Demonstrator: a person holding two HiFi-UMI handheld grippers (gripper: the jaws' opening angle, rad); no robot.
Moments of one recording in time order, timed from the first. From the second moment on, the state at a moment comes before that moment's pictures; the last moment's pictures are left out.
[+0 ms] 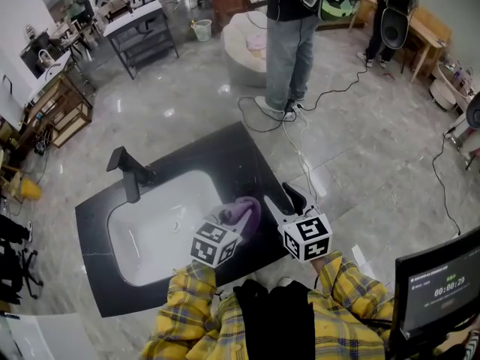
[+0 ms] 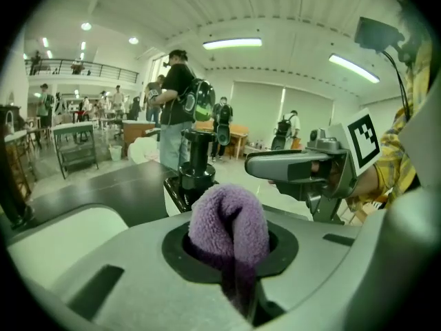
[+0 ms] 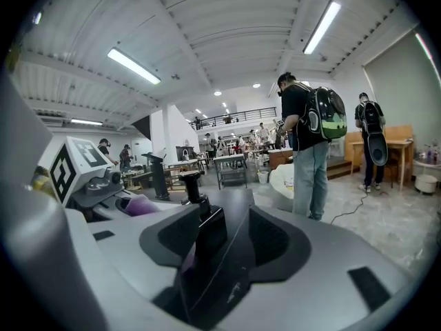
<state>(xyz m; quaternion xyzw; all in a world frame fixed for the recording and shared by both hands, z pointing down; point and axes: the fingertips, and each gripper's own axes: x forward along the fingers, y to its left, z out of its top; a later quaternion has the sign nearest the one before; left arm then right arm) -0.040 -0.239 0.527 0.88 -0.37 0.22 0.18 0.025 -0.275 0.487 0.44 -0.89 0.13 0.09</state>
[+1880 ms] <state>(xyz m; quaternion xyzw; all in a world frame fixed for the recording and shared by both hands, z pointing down) -0.148 -0.192 0.477 0.80 -0.56 0.07 0.20 -0.078 -0.288 0.506 0.03 -0.97 -0.01 0.25</state>
